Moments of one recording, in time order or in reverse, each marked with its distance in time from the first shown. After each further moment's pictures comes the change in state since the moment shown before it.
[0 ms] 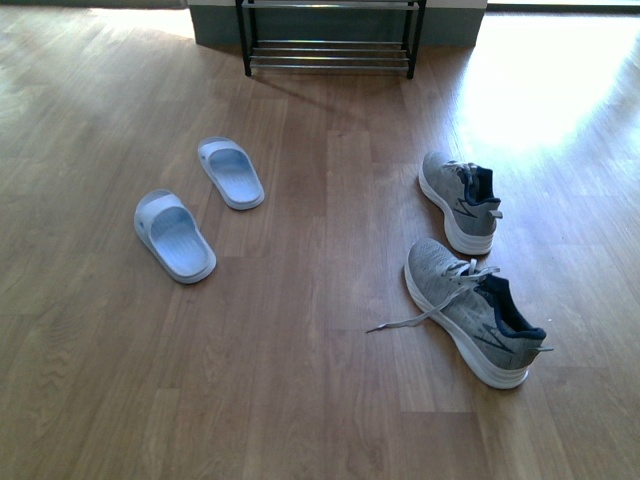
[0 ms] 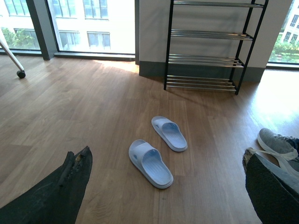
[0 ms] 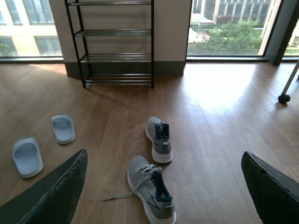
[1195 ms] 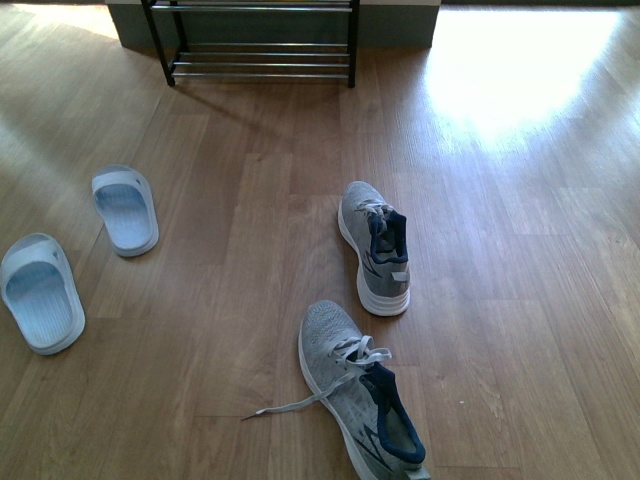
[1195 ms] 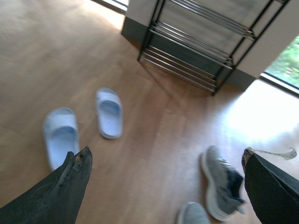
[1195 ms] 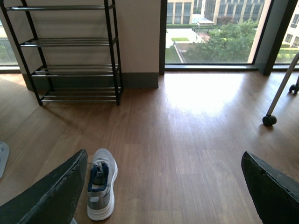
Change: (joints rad) left arm -0.313 0.552 0.125 0.187 -0.383 -0.472; right arm 0.000 0.000 0.000 0.000 0.005 0.000
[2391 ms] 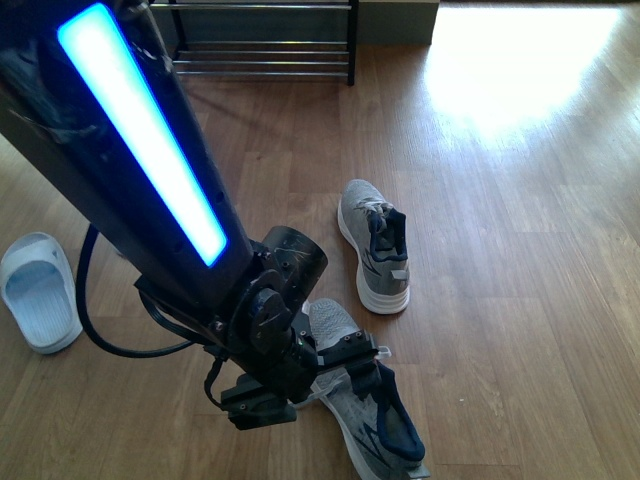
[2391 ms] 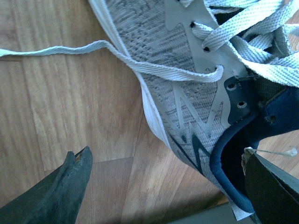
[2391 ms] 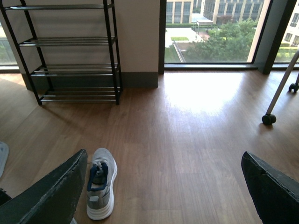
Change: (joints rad) left arm -0.216 2.160 1.214 -0.137 0.796 -0.225; right arm 0.000 0.000 0.000 0.000 0.000 0.000
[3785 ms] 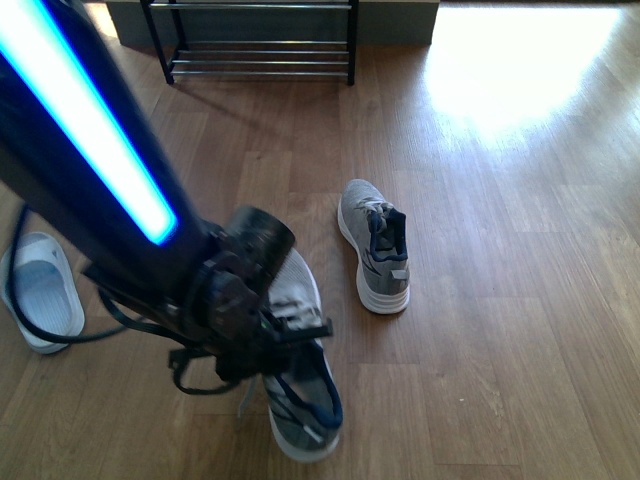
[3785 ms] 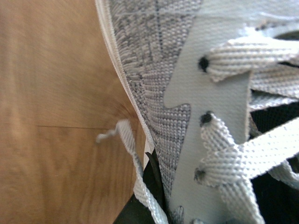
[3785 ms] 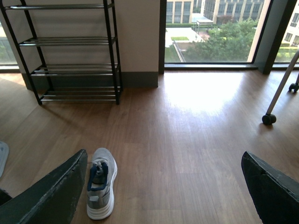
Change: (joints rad) left arm 0.077 -0.149 -0.155 0.121 -0.363 0.129; right arm 0.000 0.000 0.000 0.000 0.000 0.000
